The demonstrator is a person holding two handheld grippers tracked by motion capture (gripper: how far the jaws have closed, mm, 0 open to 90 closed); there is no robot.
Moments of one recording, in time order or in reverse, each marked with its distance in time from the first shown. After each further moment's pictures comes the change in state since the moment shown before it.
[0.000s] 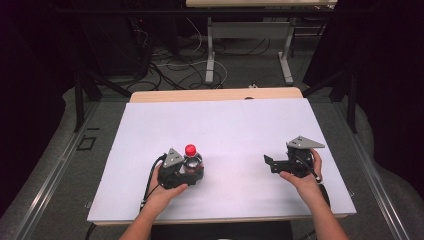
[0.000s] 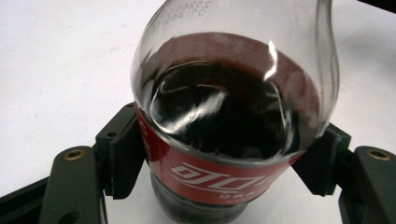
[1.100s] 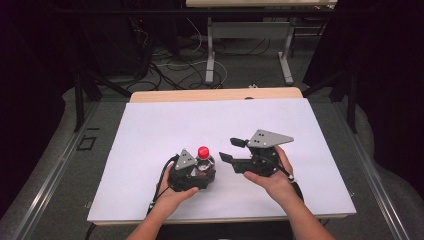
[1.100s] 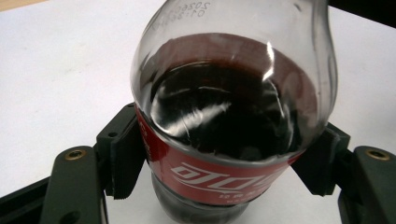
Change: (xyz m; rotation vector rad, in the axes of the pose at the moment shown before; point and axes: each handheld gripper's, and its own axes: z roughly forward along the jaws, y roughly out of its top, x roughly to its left) left arm -0.038 0.018 0.003 0.002 -0.064 0.047; right arm 0.118 0.079 -0.012 -0.166 0.394 -0.181
